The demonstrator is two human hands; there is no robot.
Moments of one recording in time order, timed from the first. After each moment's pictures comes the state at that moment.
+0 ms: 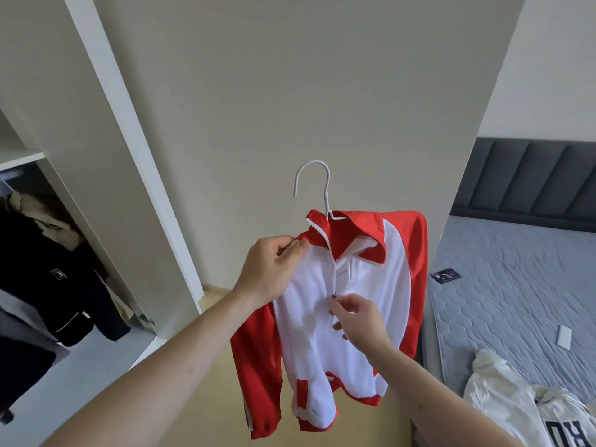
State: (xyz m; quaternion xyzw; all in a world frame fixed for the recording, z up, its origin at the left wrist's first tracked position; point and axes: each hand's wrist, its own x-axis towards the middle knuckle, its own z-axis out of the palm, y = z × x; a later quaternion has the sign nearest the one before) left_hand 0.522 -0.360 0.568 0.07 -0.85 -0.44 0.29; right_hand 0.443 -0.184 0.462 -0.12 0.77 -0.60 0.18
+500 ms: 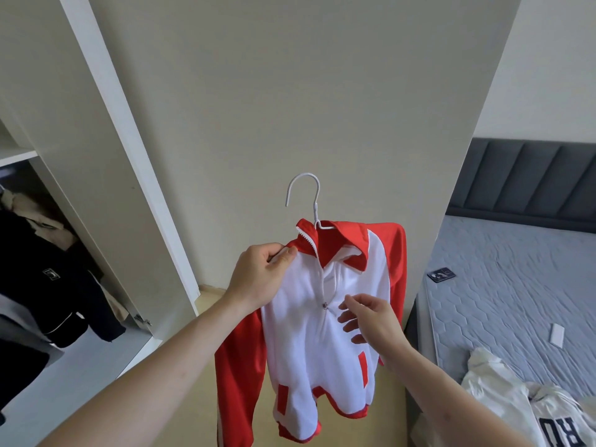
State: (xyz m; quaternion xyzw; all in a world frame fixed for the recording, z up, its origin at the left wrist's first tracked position) left_hand 0.525 -0.374 0.551 0.10 -0.86 -0.41 0.28; right_hand 0.434 -0.156 0.470 -0.12 0.75 -0.62 0.22
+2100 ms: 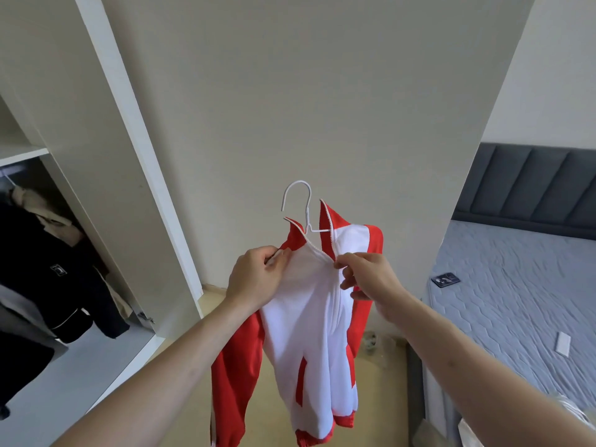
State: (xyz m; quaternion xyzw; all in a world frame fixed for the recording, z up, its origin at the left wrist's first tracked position) left_hand 0.525 -0.391 0.537 0.21 -0.86 -0.37 0.28; right_hand 0.415 -0.192 0.554 -0.15 0.75 -0.60 0.22
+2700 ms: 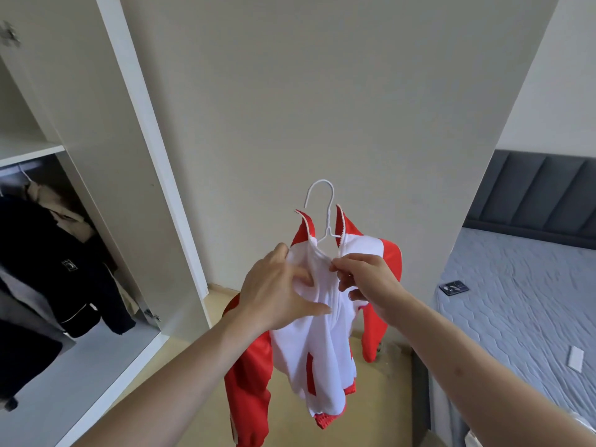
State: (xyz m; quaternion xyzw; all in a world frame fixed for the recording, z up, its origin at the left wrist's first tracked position) left_hand 0.538 -0.376 0.545 0.11 -0.97 -0.05 0.22; right_hand 0.426 -0.210 0.569 -0.21 0.72 -0.61 0.26
